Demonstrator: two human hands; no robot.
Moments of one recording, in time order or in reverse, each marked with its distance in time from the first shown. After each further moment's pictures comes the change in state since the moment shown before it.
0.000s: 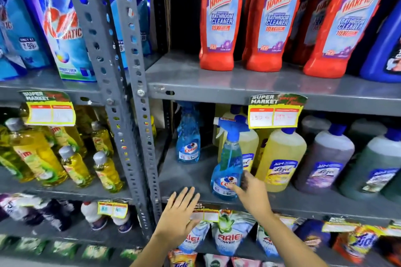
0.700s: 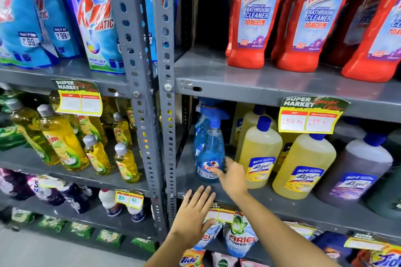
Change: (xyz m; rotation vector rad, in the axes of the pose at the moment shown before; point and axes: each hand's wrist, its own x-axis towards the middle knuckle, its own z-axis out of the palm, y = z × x) left_hand 0.004 0.000 0.020 0.040 0.037 -0.031; right_hand 0.040 -0.066 0.078 -0.002 -0.087 -0.040
